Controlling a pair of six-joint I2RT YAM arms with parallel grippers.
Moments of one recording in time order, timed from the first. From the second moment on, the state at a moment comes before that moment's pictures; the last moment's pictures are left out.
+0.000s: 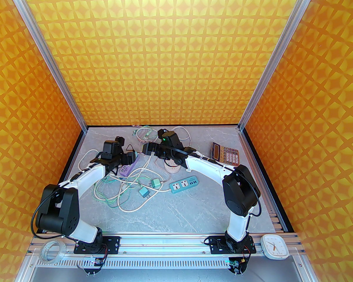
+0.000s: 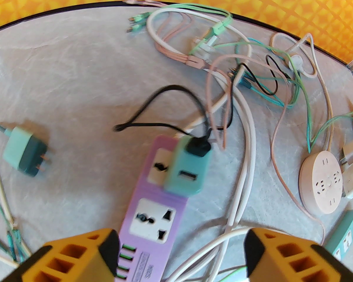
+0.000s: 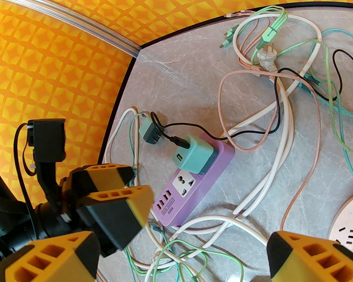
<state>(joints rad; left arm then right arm) -0.21 1.59 0.98 -0.16 0.12 -0.18 0.65 1.86 1.43 -0.14 -0.26 0.72</state>
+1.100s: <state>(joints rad) -0.26 1.98 1.36 -0.41 0.04 0.17 0.65 1.86 1.41 -0.14 -0.27 0.70</state>
